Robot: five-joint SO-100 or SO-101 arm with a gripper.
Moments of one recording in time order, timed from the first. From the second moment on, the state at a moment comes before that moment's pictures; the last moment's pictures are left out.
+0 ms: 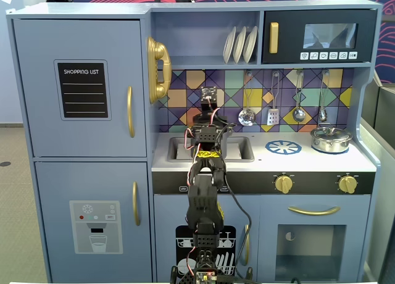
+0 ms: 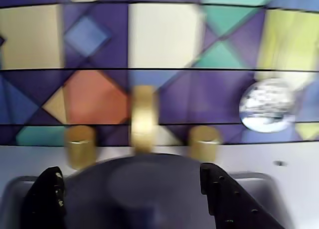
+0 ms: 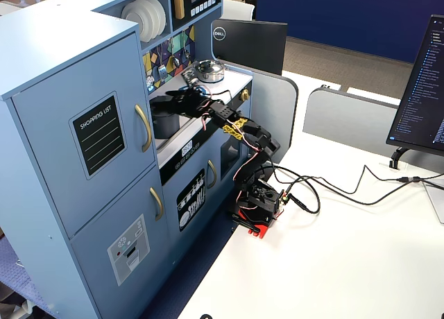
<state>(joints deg) 4.2 123.8 101.6 18.6 -95.9</state>
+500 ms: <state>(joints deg) 1.8 144.3 99.6 40.9 -97.6</state>
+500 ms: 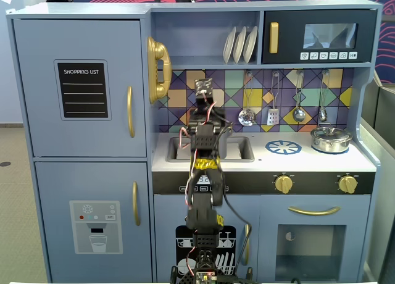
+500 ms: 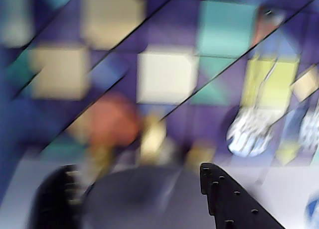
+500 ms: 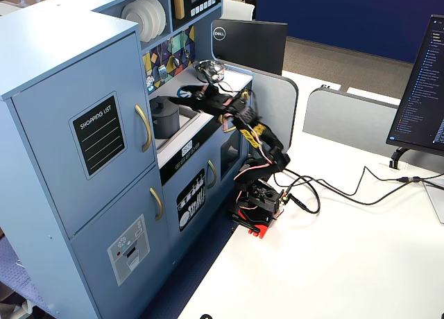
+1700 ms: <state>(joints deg) 0.2 182.1 172.1 77.8 -93.1</state>
